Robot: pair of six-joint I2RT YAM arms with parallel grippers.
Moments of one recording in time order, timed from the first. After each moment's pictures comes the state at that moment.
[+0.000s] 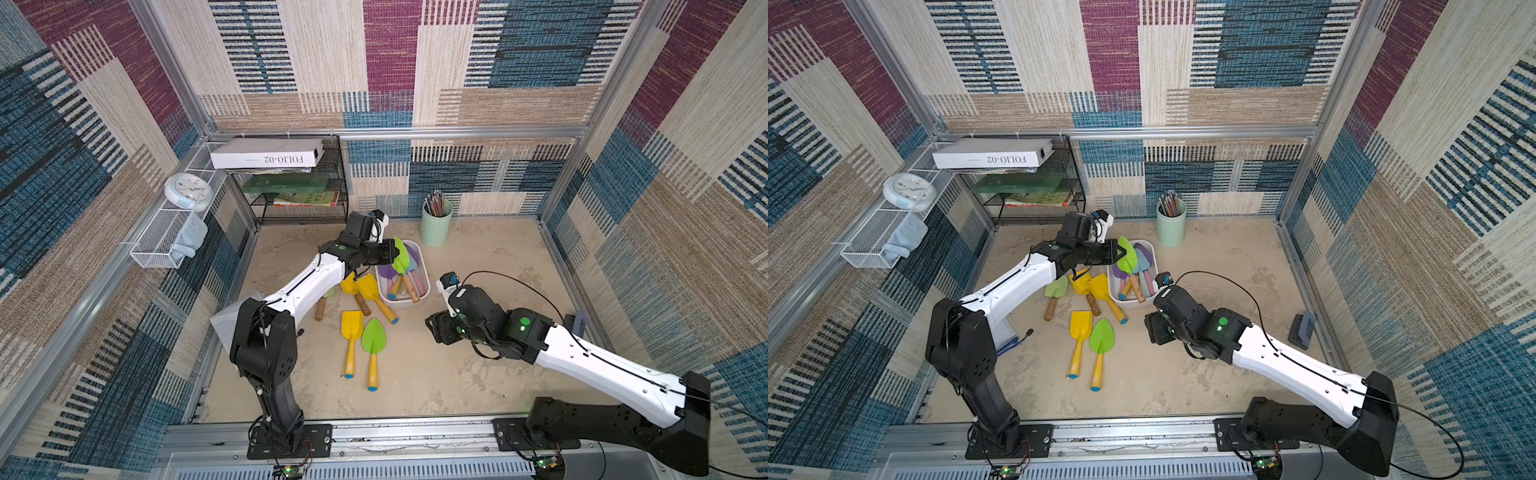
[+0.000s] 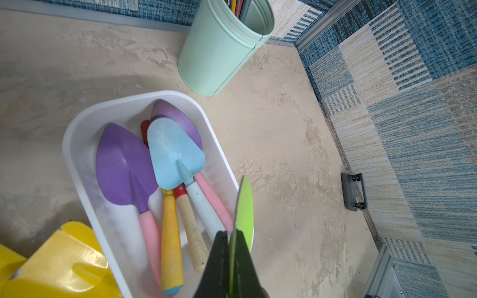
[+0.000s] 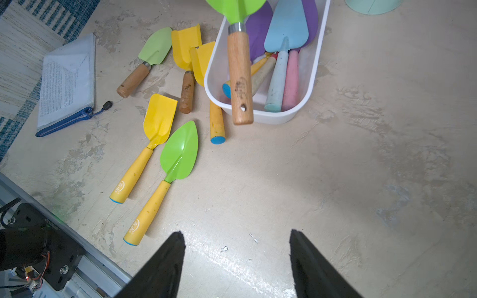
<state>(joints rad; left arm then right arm) -0.41 1.83 1.56 -0.40 0.40 -0.39 0.95 1.14 1.00 -0.68 0.21 0.48</state>
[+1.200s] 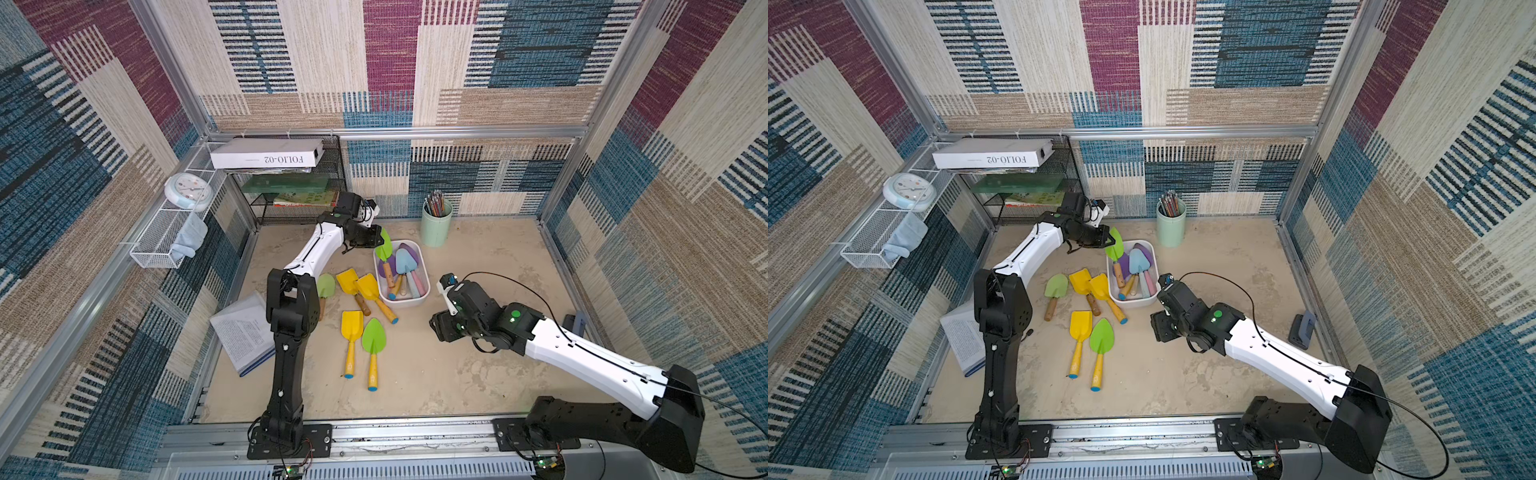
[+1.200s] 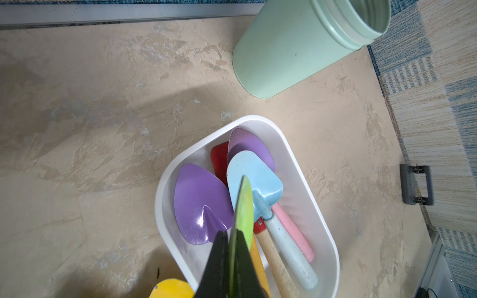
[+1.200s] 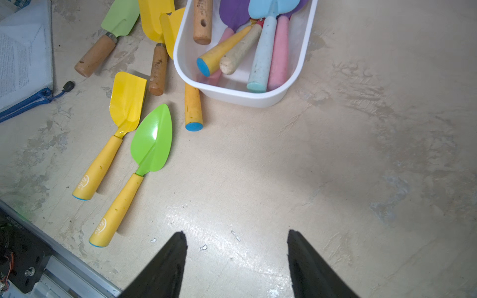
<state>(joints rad) -0.26 2.27 2.12 -0.78 0.50 -0.13 0.85 1.20 0.96 -0.66 0.13 0.41</state>
